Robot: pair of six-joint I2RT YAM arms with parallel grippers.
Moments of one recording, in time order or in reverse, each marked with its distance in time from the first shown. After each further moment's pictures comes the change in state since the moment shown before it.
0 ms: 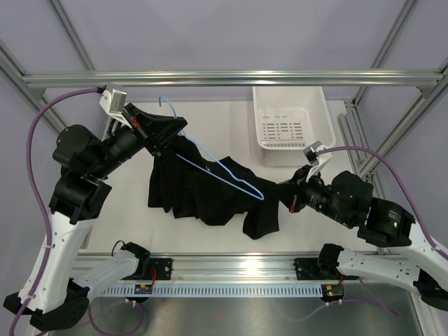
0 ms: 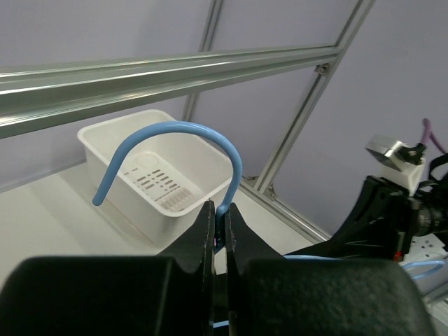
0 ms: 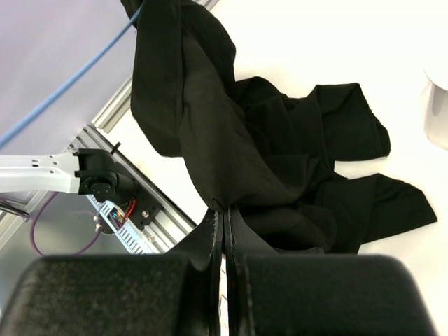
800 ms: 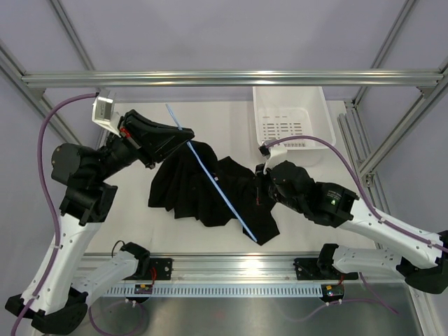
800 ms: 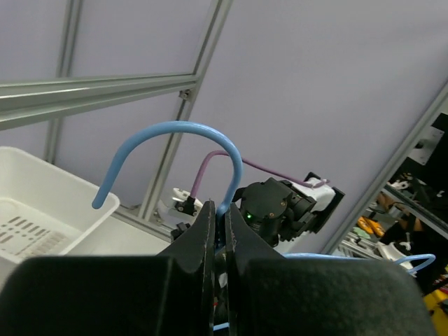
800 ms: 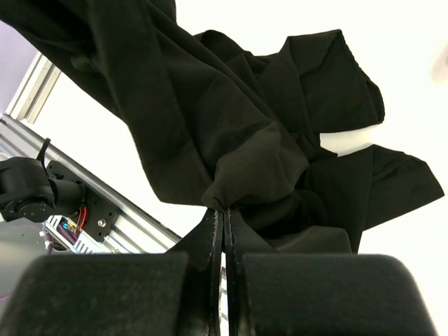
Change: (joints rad) left arm 0.001 -0.057 -0.164 0.448 0.265 -0.391; right arm 0.000 0.306 -0.016 0.068 0.079 0.076
